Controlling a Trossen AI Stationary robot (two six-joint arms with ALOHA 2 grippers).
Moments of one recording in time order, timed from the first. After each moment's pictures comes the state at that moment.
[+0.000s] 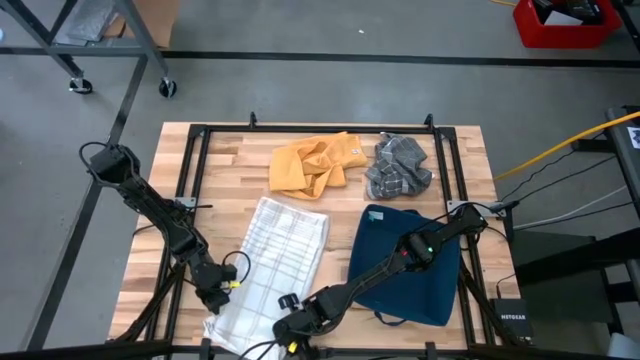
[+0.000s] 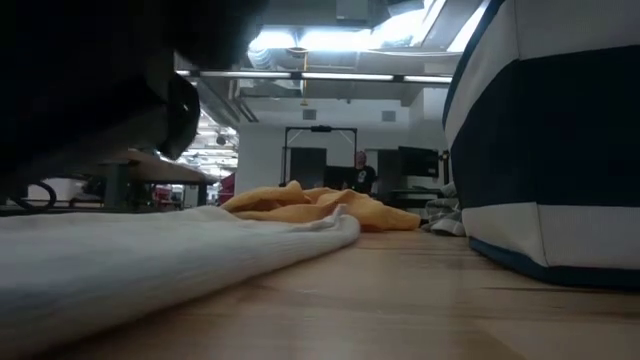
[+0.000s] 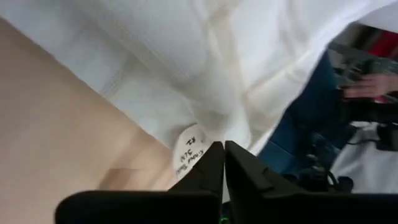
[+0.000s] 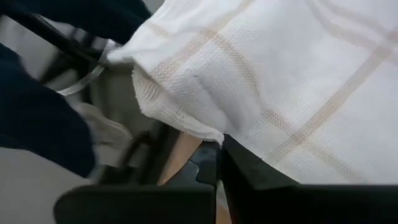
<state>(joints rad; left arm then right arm) -0.81 1.28 0.38 0.17 0.34 -1.66 0.54 2.64 2.33 -0.60 -0.12 0.19</state>
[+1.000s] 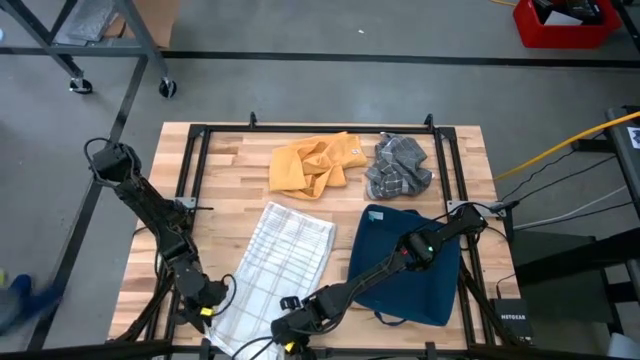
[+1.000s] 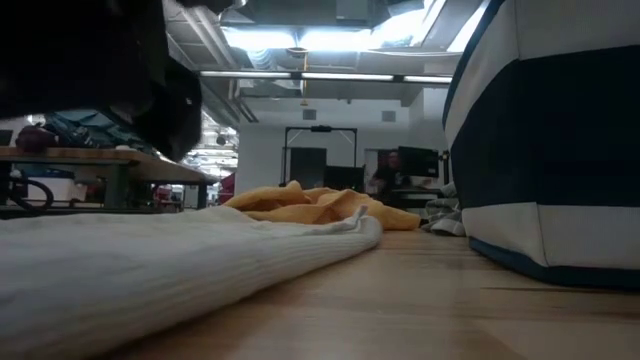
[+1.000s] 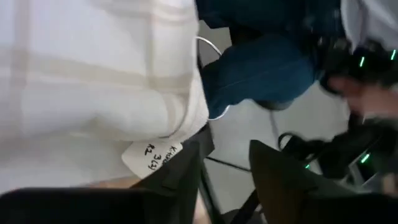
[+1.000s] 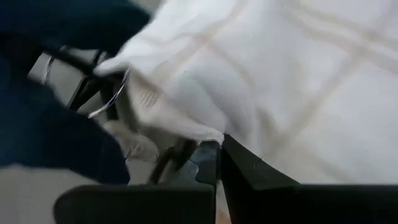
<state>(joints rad) -0.96 1.28 0.38 0.35 0.28 -0.88 0.52 2.63 2.33 -0.58 -0.13 0.34</state>
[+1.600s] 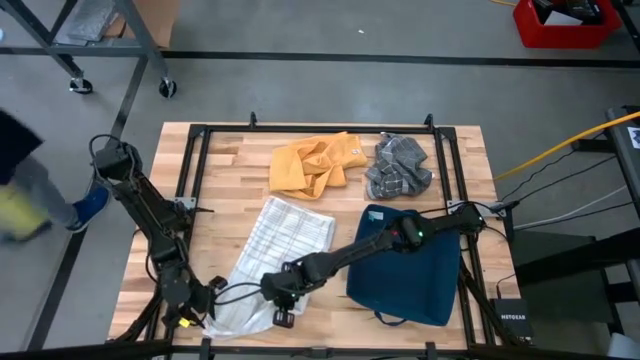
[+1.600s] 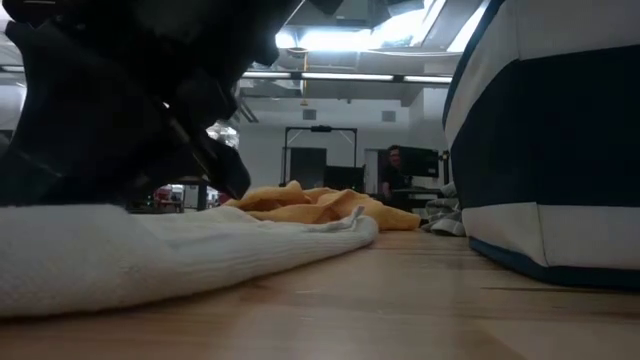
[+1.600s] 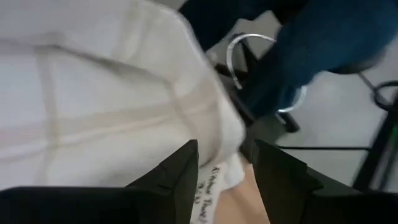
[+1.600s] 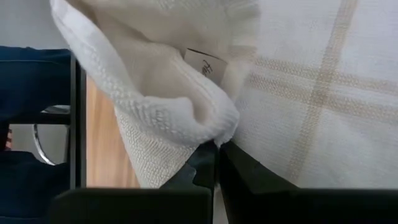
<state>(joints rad) -1.10 1.28 0.38 0.23 -0.04 -0.51 0.35 2.63 2.33 -0.66 -0.17 0.55</state>
